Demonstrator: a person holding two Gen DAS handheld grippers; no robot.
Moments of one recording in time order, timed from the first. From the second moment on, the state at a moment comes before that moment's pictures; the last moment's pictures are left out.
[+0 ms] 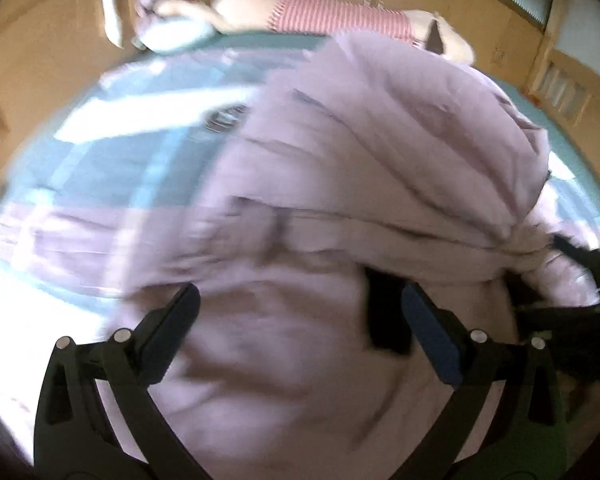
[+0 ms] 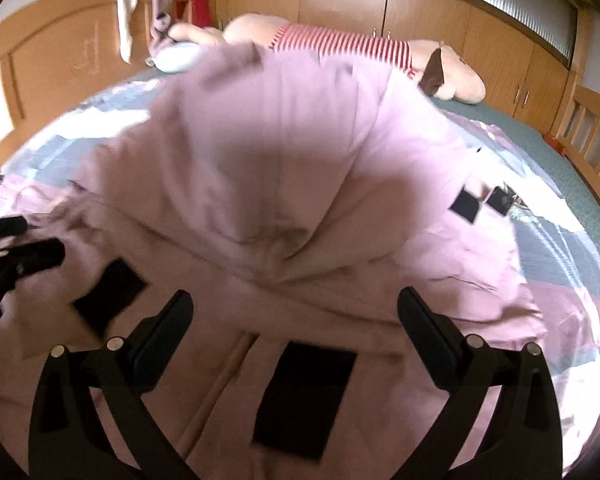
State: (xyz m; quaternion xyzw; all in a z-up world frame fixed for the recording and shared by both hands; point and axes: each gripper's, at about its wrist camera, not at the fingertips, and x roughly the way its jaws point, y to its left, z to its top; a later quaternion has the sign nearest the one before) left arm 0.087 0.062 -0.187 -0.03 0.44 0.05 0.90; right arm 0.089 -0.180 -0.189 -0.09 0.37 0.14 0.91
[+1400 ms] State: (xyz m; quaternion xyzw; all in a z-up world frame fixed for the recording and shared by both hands) left arm -0.073 0.153 -0.228 -0.11 0.54 0.03 0.83; right arm -0.086 -0.339 -0.235 0.06 0.62 0.05 0.78
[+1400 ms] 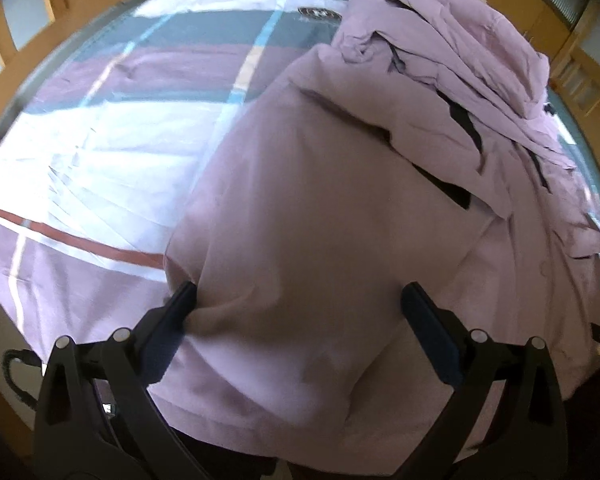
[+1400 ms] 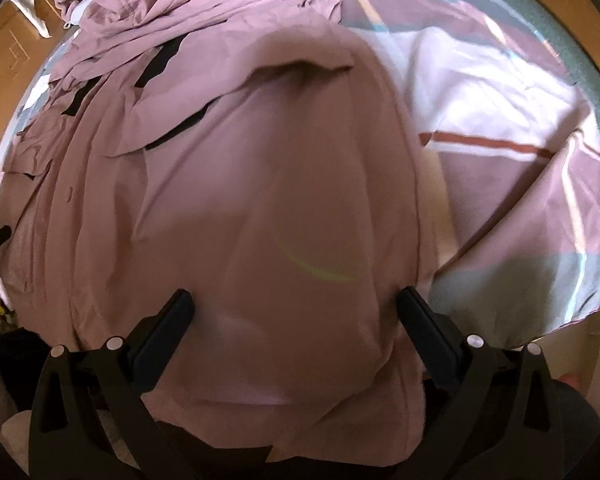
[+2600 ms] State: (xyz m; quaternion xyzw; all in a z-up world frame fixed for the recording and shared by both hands) left arm -0.032 0.207 -0.145 -0.42 0.39 -0.26 0.78; right arm -0.017 -0.396 -0.092 0.36 0.38 0.31 0.79
